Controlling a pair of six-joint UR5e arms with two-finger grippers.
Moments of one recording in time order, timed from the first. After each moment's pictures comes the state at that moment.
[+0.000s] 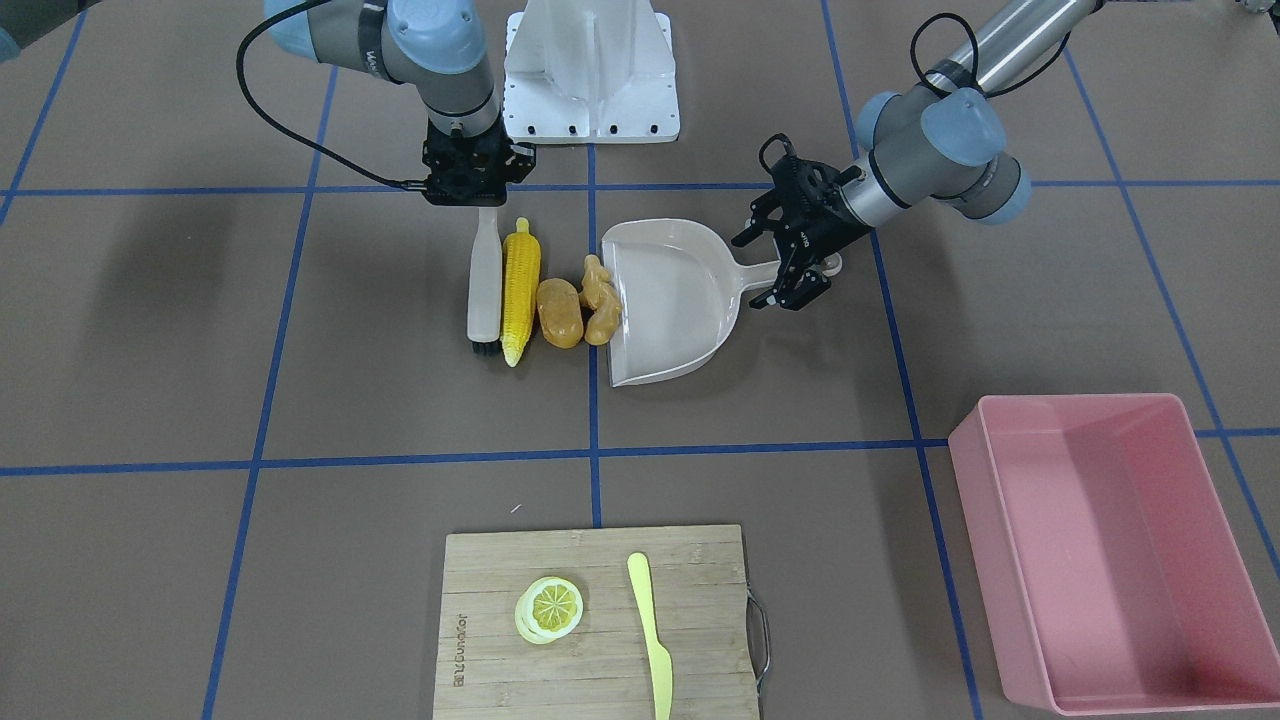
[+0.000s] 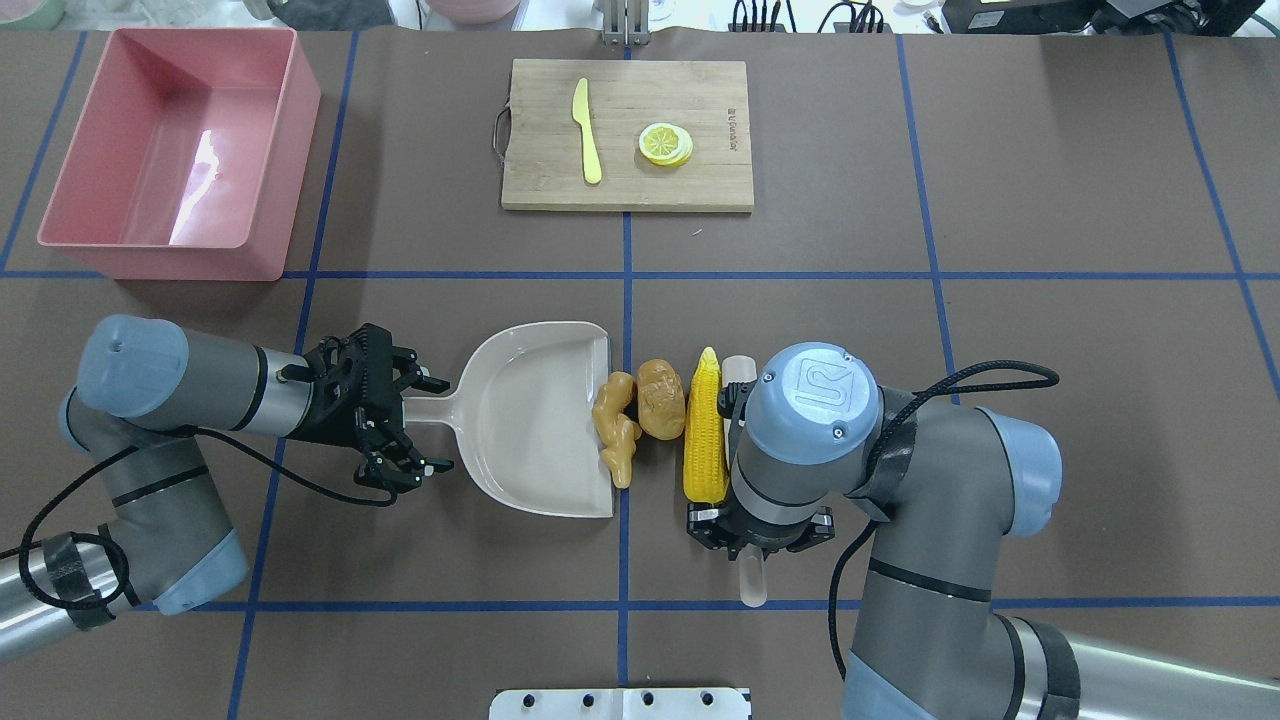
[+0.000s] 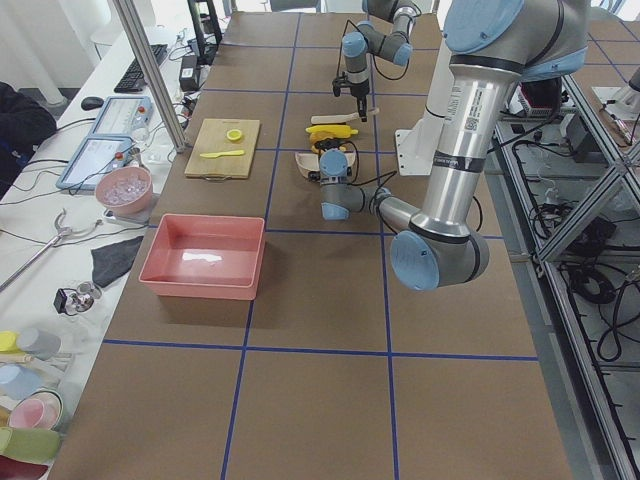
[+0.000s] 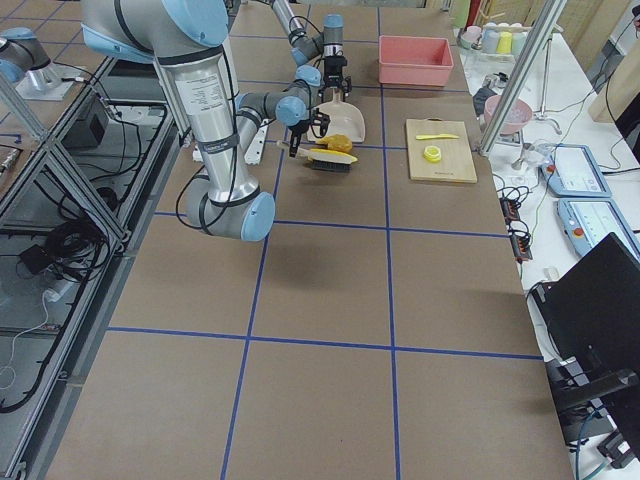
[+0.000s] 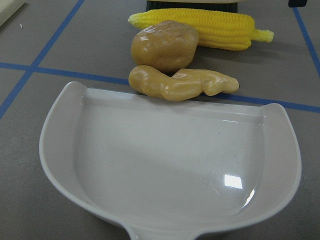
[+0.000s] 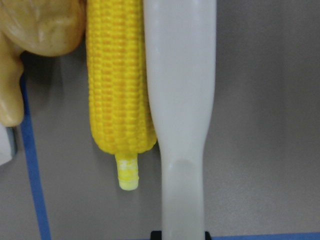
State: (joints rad) left arm -0.56 -1.84 -1.55 -2.76 -2.06 -0.06; right arm 0.36 -1.07 1.91 -1.72 2.02 1.34
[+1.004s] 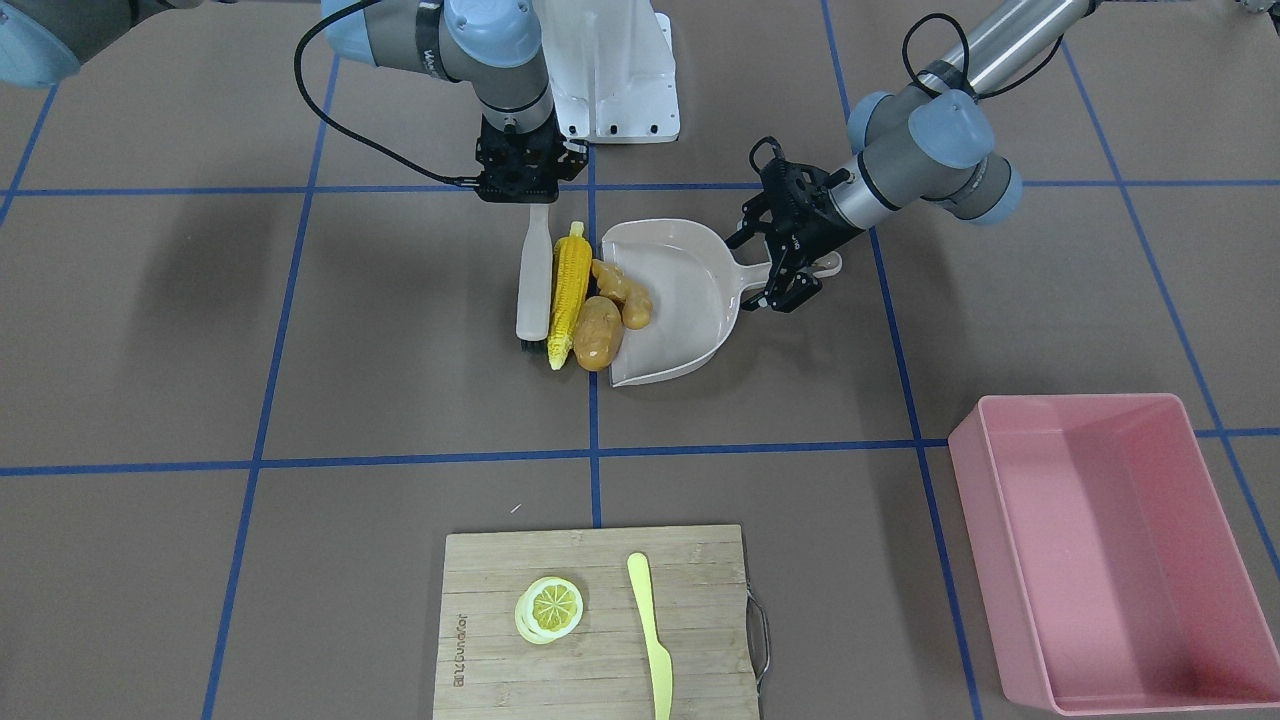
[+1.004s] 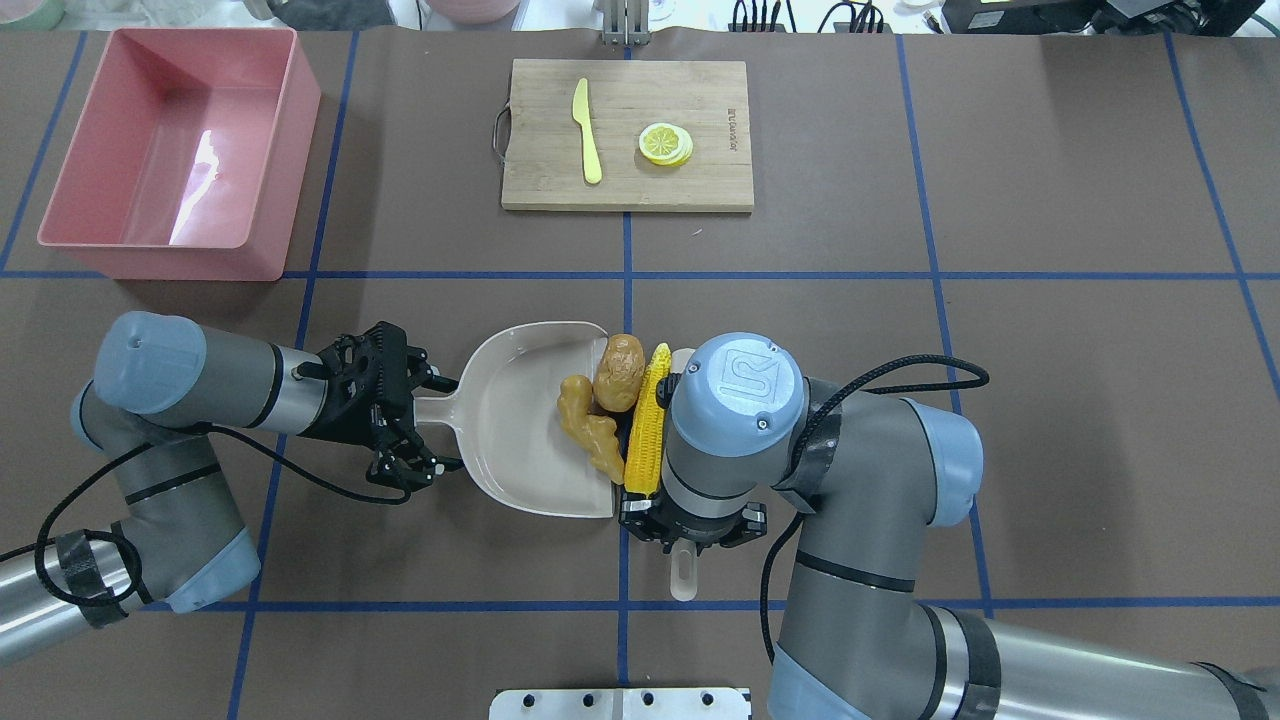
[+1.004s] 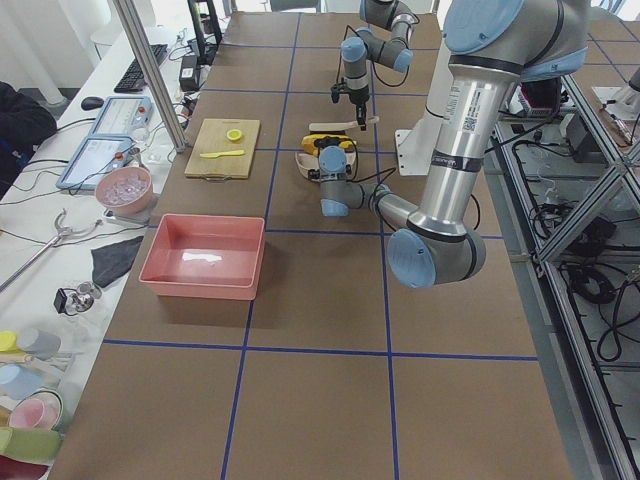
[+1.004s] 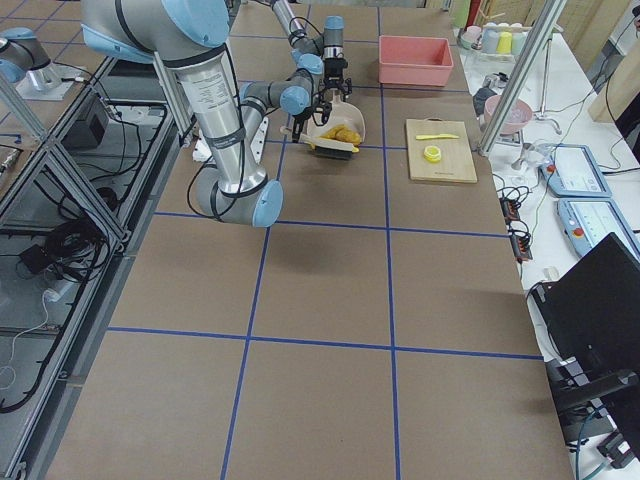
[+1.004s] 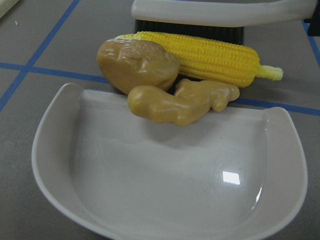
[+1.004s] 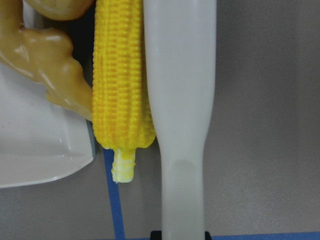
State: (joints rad) left arm -0.56 -1.86 -1.55 -2.72 -2.06 -0.06; right arm 0.35 -0.95 1.83 -1.69 2.02 1.40
